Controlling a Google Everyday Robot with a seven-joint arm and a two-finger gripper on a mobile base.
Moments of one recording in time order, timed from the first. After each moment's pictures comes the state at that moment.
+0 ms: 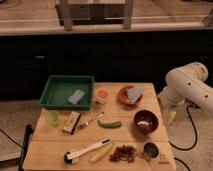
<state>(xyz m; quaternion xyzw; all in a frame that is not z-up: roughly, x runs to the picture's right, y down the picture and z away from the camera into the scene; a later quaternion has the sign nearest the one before) 0.292 0.109 0.681 -0.28 0.02 0.03 0.96</state>
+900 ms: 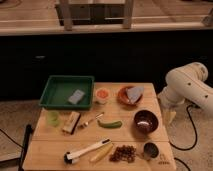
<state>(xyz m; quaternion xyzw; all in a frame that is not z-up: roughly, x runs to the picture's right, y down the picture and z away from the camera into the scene) 0.292 0.110 0.681 -0.28 0.02 0.03 0.96</state>
